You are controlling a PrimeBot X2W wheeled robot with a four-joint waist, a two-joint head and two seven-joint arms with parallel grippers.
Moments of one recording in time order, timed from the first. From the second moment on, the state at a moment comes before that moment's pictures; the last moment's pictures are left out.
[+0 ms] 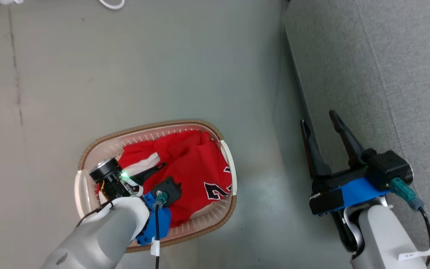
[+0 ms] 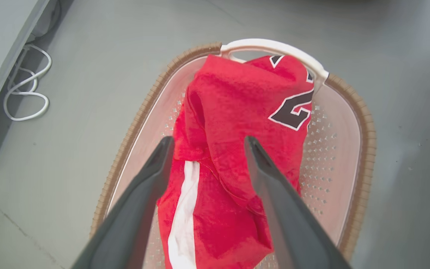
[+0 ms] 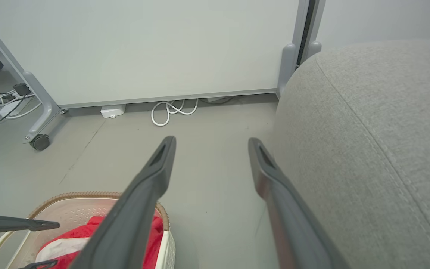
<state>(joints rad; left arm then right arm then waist) -0.72 0.20 -1.06 1.08 -0.15 -0.13 -0.26 -0.32 -0.05 0.13 0.26 0.13 0.13 -0.26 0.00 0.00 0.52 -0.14</state>
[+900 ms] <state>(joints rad) -0.95 0.25 -1.28 1.26 -0.18 -0.13 0.06 -0.45 -0.05 0.12 0.14 0.12 0.13 -0.26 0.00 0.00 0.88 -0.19</state>
